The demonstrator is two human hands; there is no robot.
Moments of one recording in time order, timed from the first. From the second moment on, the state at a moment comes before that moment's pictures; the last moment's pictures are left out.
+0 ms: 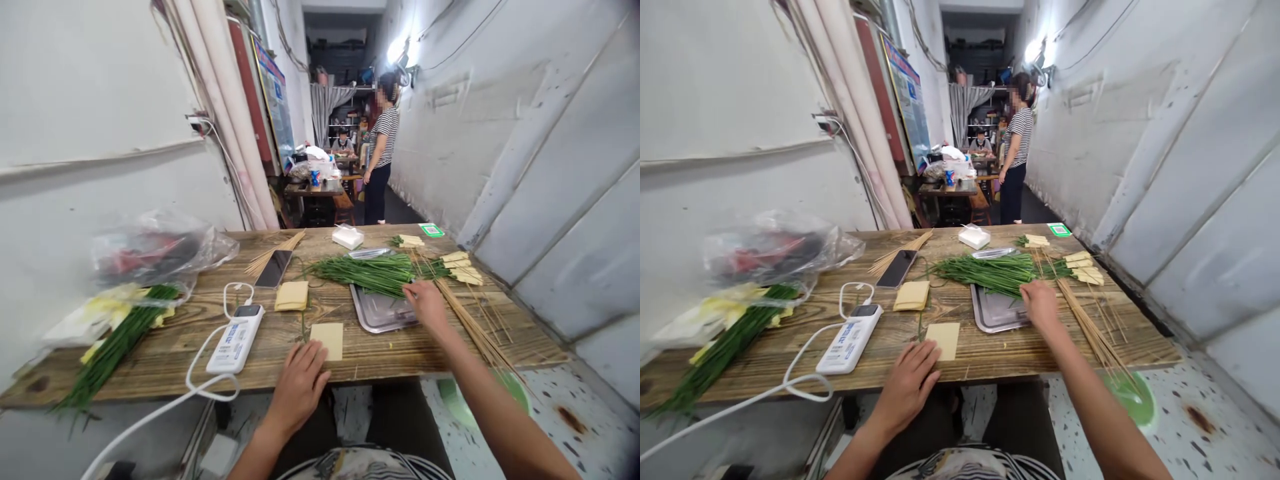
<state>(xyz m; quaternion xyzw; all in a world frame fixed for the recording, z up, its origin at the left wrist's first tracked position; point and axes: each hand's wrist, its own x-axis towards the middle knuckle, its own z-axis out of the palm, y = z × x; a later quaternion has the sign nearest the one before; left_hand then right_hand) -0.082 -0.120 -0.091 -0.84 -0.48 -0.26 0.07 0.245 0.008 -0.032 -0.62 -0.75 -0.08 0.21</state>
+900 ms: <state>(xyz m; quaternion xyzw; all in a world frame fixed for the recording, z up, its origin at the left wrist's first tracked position) -0.016 -0.040 -0.018 -0.84 -0.37 -0.39 0.01 0.257 0.066 0.004 -0.55 -0.83 -0.07 -0.05</state>
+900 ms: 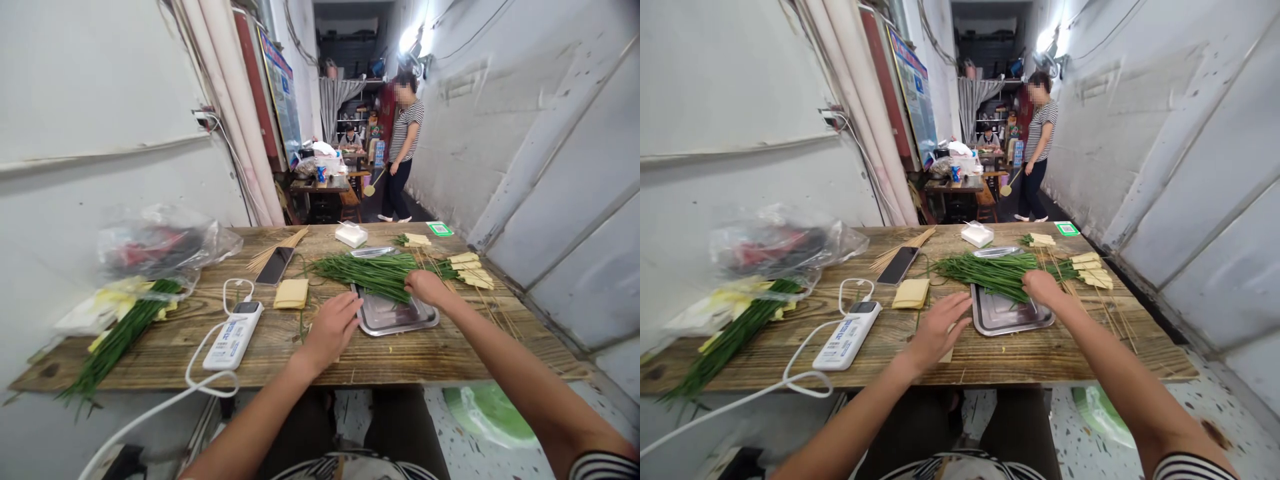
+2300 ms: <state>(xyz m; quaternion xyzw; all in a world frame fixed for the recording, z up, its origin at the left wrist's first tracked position) 0.044 0.024 0.070 -0.91 -0.35 -0.19 -0.15 0.236 0.027 0.097 -0.40 -0.91 0.10 0.06</state>
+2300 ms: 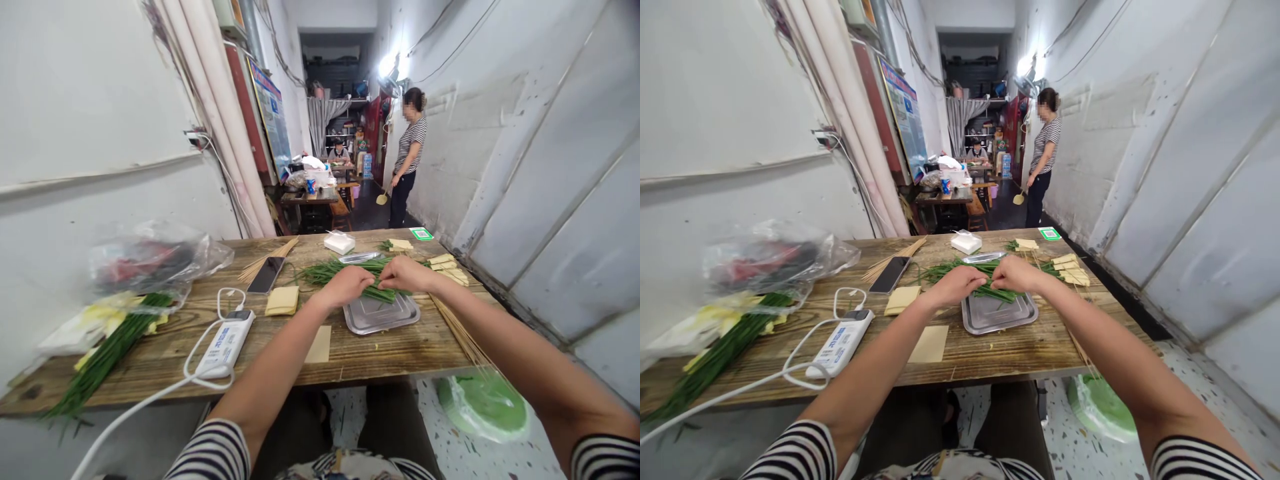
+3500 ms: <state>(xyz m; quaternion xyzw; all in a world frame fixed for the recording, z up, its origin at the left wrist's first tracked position) 0.058 0.078 -0.007 -0.89 -0.45 -0.12 0.05 0.242 0.087 0.011 -0.51 -0.86 0.02 -0.02</state>
